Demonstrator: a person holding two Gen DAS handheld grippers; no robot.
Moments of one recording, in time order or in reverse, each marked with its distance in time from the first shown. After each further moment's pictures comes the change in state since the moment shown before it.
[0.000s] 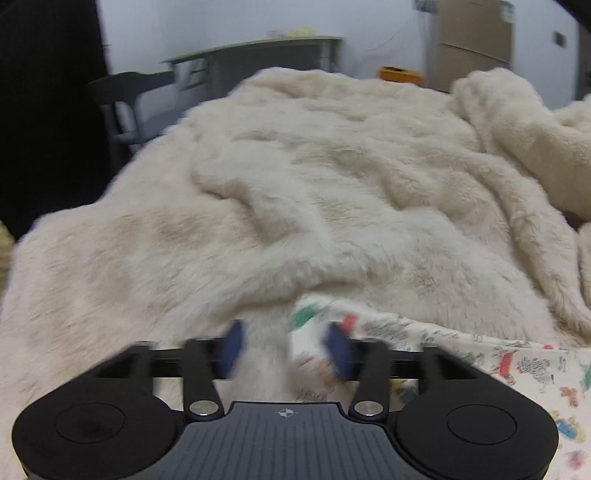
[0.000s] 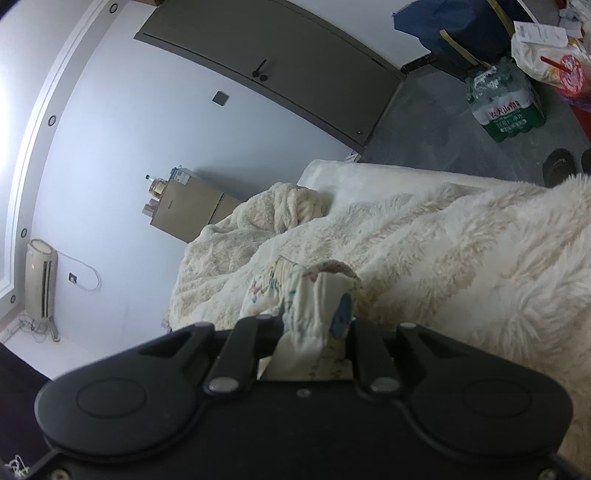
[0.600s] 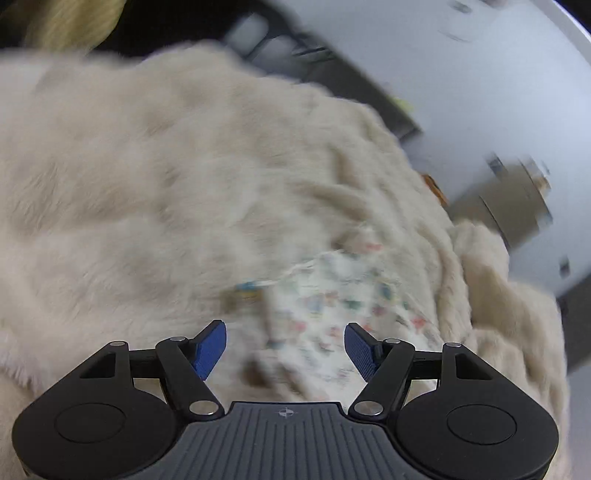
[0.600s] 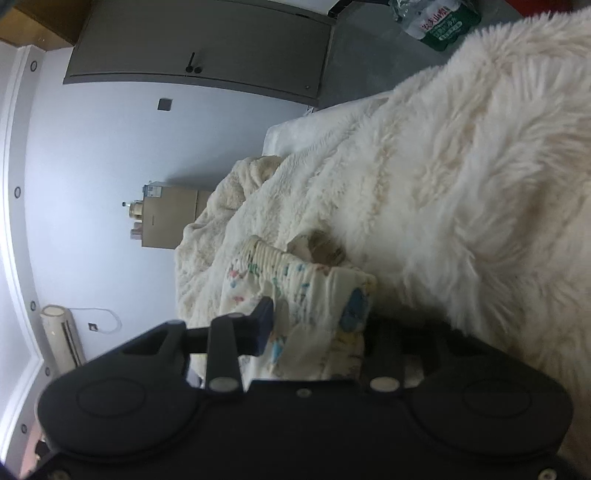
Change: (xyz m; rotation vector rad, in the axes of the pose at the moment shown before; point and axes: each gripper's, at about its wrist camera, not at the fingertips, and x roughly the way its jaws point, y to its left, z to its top) left arm -0.075 0.107 -0.172 -0.789 0.072 -0.338; right arm -0.001 -0.047 -0.024 0.309 0.111 0.000
